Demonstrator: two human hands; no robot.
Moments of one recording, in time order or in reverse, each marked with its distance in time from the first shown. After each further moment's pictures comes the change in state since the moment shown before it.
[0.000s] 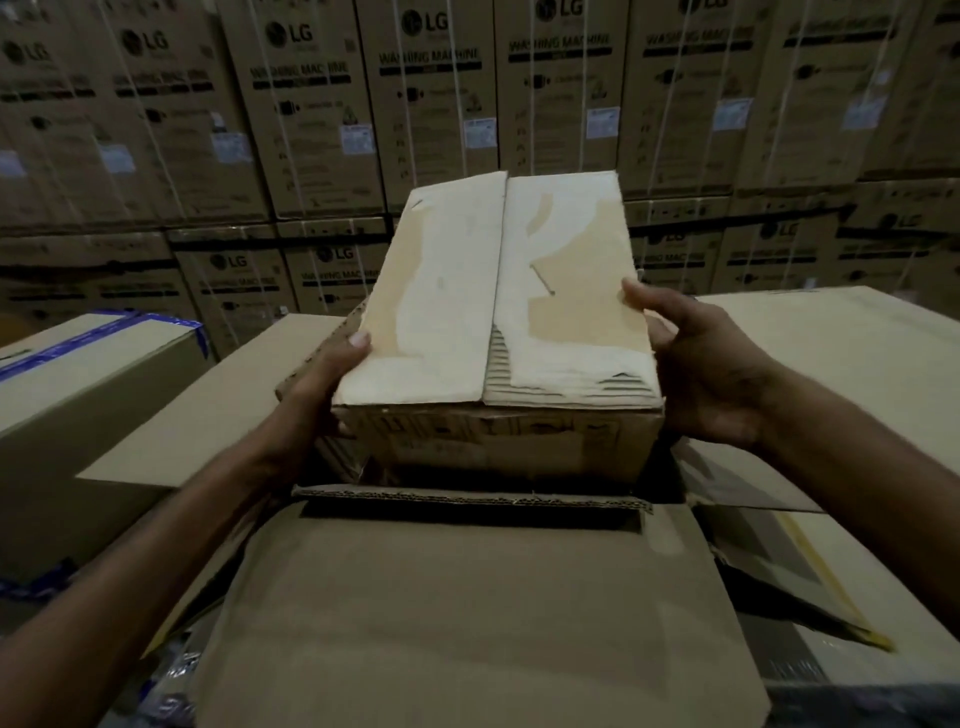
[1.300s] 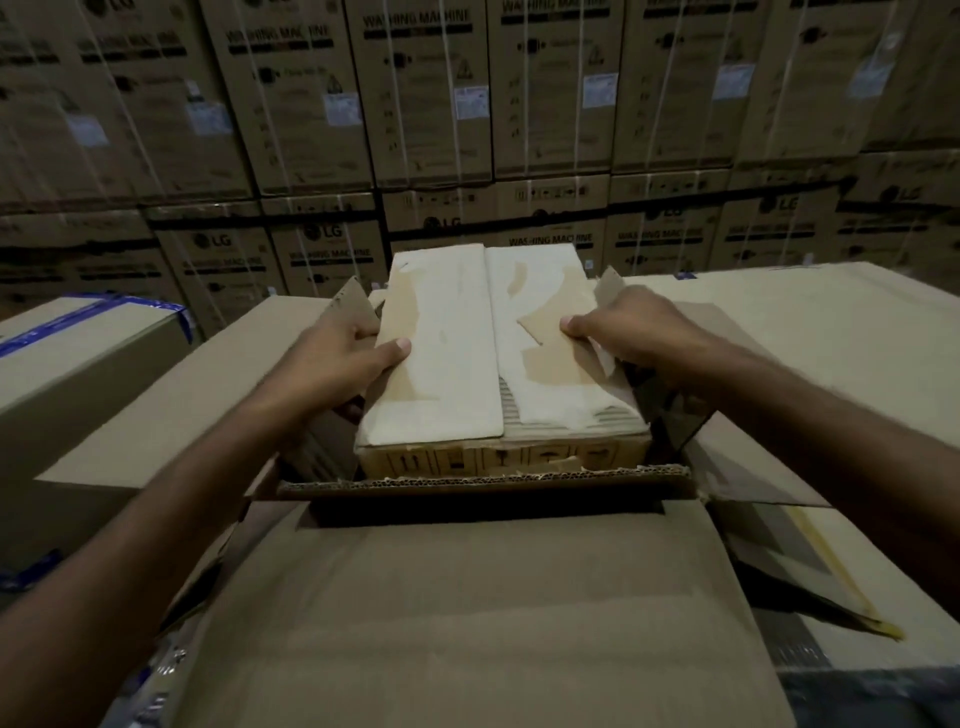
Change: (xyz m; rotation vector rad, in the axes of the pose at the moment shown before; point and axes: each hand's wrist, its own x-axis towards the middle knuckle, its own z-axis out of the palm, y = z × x) left_hand 0.043 0.017 0.014 0.726 0.121 -0.203; right_hand 0.067 -0.009 0.026 -0.872 0.541 0.049
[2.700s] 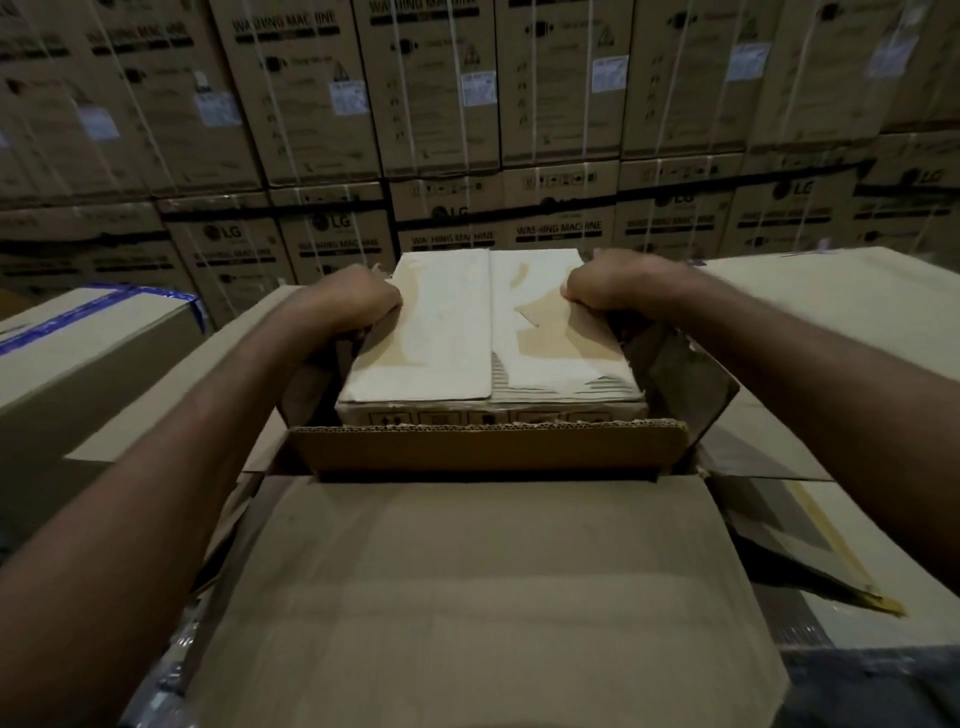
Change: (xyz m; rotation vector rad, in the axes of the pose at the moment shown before) left_hand 0.035 0.039 -0.011 0.296 -0.032 -0.153; right_hand 0.019 -0.031 -0.004 -0.281 -0.141 -0.003
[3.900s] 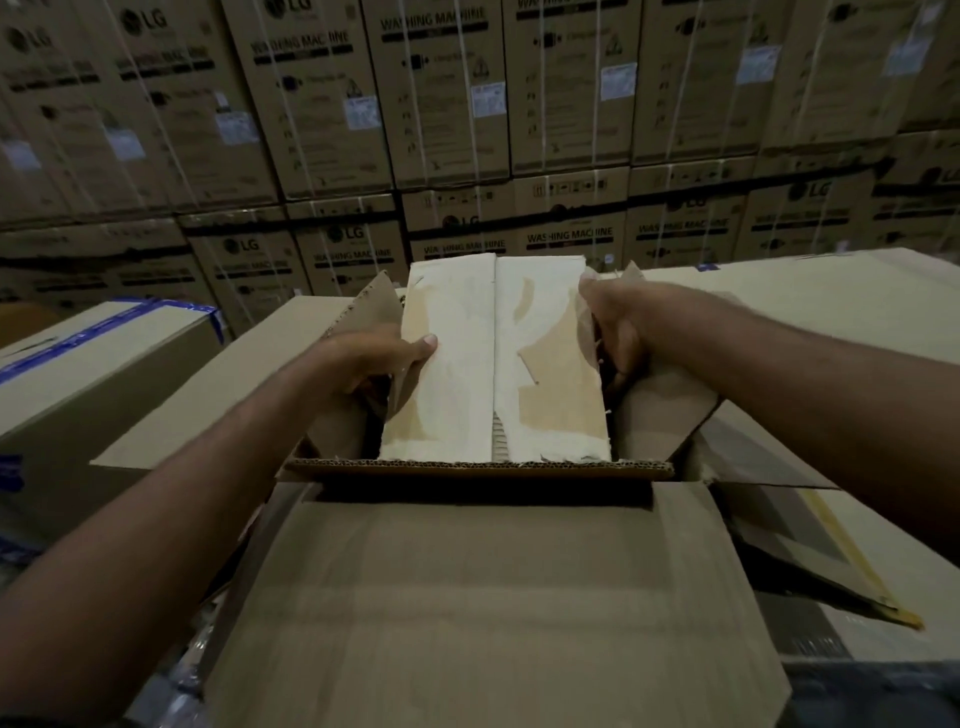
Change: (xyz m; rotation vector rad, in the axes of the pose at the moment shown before) left_hand 0.004 -0.021 0.036 -0.233 -0.231 -0.113; right_hand 0.023 0.013 0.022 0.695 -0.283 0.418
